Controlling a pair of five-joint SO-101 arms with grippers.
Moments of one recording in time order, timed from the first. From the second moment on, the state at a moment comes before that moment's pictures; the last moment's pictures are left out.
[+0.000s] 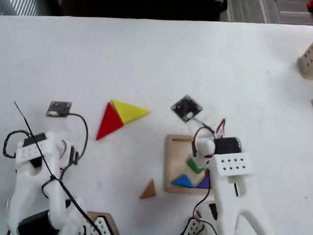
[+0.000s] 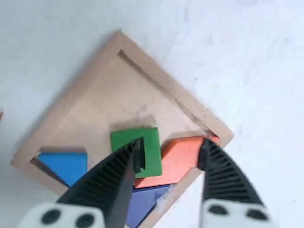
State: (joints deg) left arm -27.1 -25.2 62.5 56.7 -23.6; right arm -9.2 -43.2 57.0 64.6 35.7
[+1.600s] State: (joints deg) left arm -27.1 -25.2 62.5 56.7 -23.6; right arm -8.4 -44.3 65.1 51.9 30.6
